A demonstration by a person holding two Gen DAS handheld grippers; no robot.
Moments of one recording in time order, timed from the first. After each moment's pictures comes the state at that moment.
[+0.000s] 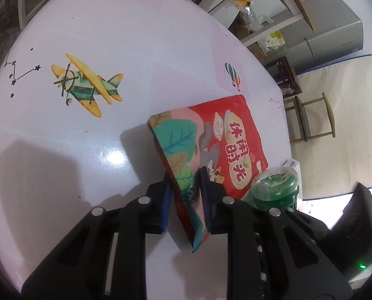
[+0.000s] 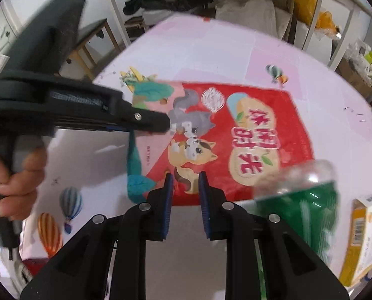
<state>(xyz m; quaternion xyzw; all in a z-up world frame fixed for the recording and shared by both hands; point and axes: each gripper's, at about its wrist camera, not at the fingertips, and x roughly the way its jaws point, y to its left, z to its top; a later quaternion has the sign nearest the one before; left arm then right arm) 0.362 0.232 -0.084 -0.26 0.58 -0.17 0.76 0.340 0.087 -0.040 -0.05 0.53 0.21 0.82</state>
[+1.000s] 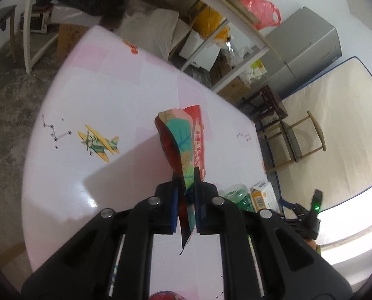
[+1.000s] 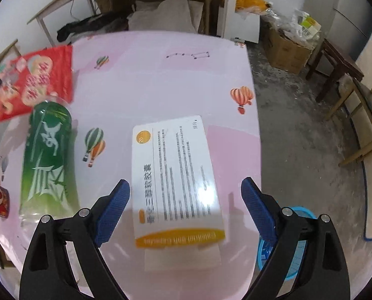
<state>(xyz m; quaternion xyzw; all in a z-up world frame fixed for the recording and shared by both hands) 0.342 0.243 0.028 -0.25 0.47 -0.17 0.83 0.330 -0.182 -0.058 -0.02 0.54 0.08 0.84</state>
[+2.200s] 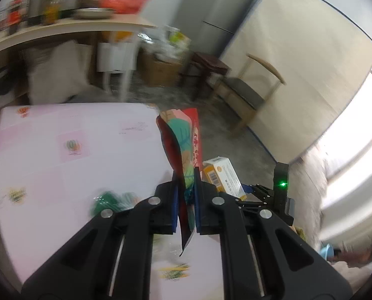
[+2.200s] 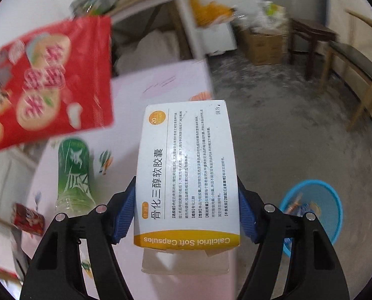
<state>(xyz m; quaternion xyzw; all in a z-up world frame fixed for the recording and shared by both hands) 0.269 -0.024 0.155 -0.05 0.43 -0.34 0.83 0.226 -0.294 -0.012 0.16 0.44 0.03 0.88</state>
